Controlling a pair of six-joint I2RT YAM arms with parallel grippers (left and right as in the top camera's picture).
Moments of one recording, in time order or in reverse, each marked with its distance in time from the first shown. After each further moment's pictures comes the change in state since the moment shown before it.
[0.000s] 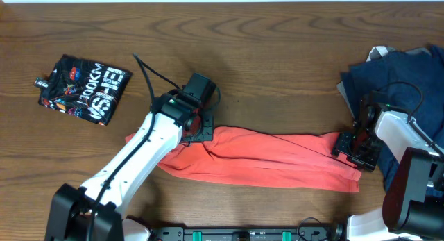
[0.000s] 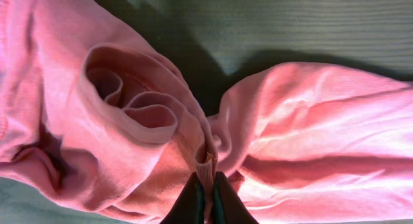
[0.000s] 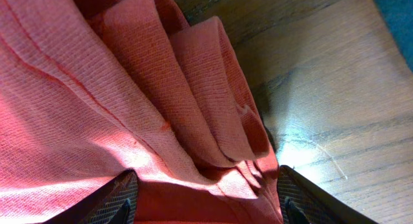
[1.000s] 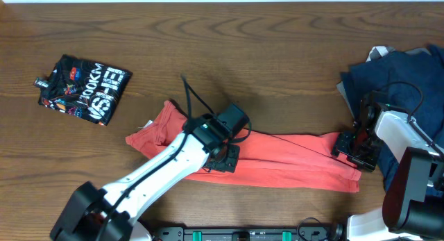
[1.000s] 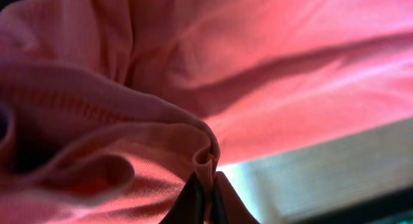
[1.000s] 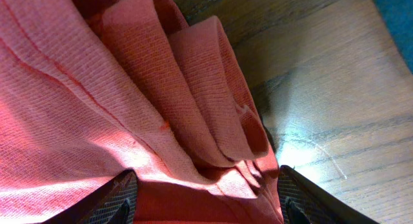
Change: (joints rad) left arm -0.270 0.035 -0.077 0.026 0.091 -0.019; right arm 0.000 0.000 0.002 -0.004 0.001 0.000
